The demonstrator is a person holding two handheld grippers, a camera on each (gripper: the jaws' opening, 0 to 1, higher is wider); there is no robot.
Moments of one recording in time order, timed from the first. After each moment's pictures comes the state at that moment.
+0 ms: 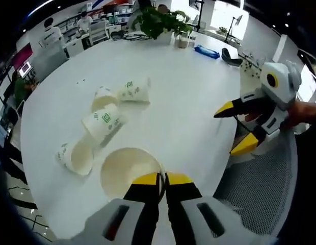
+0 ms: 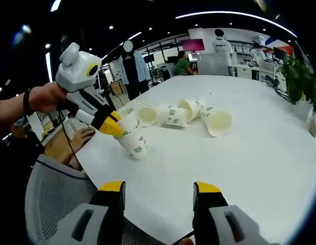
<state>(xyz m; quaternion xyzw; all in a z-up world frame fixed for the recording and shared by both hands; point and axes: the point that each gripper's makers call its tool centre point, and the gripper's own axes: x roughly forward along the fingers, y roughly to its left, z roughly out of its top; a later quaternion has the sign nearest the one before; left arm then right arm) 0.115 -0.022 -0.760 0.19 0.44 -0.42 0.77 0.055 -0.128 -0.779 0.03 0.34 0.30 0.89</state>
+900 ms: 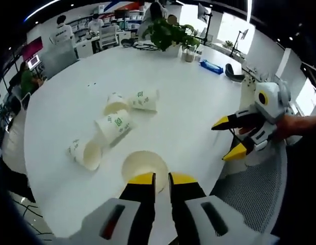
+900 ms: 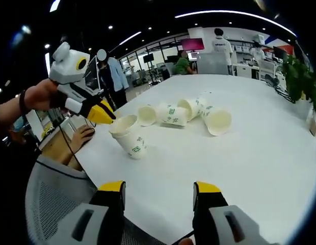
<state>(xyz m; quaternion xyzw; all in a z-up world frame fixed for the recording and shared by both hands) 0.116 0.001 -0.724 0.12 0.41 -0.40 0.81 0.056 -0.128 -0.783 0.03 0.34 0.30 0.89</state>
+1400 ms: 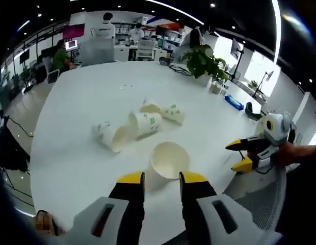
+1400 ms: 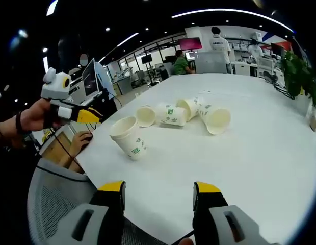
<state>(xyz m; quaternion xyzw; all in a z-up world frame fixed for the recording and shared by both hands) 0.118 0.064 -0.723 -0.02 0.36 -0.29 0.89 0.057 -0.129 -0.782 0.04 0.34 0.30 0.89</state>
